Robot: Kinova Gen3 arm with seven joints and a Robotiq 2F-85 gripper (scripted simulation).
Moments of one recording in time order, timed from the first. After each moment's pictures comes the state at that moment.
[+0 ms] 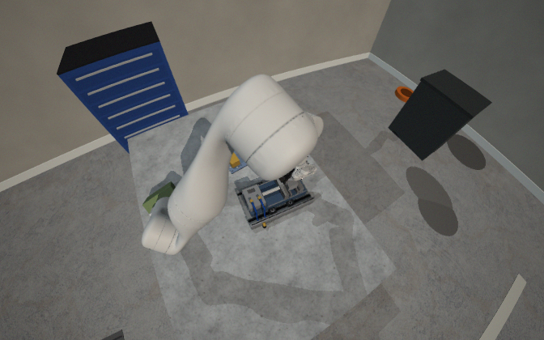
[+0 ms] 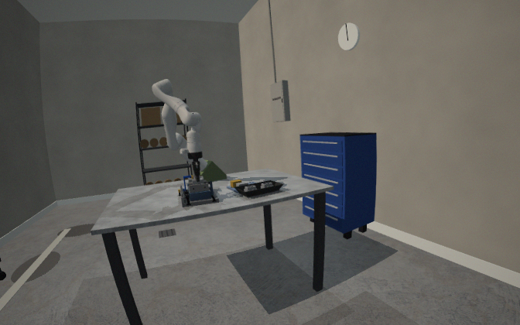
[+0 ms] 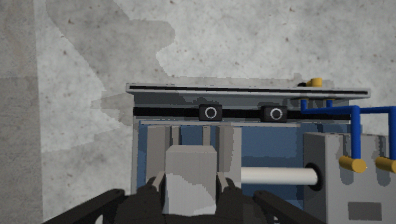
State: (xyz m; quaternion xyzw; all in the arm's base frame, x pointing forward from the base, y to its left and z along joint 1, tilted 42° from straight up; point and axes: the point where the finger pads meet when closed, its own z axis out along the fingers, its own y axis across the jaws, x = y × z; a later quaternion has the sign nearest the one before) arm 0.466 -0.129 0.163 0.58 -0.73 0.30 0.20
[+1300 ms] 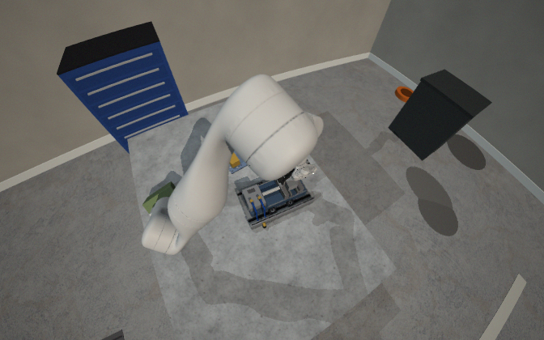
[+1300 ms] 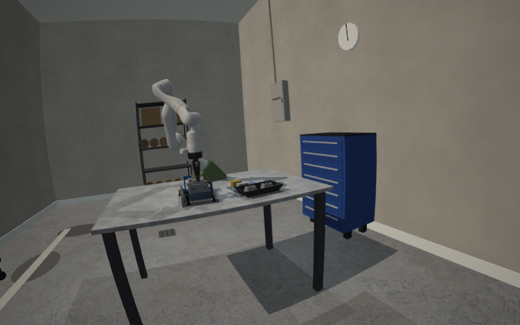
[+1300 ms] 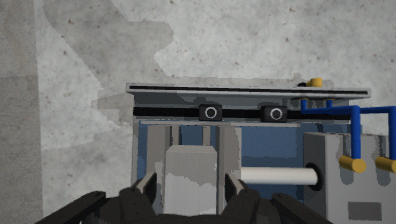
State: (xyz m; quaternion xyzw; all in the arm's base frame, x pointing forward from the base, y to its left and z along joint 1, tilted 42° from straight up) arm 0.466 -0.129 0.163 0.58 -0.73 0.30 0.20
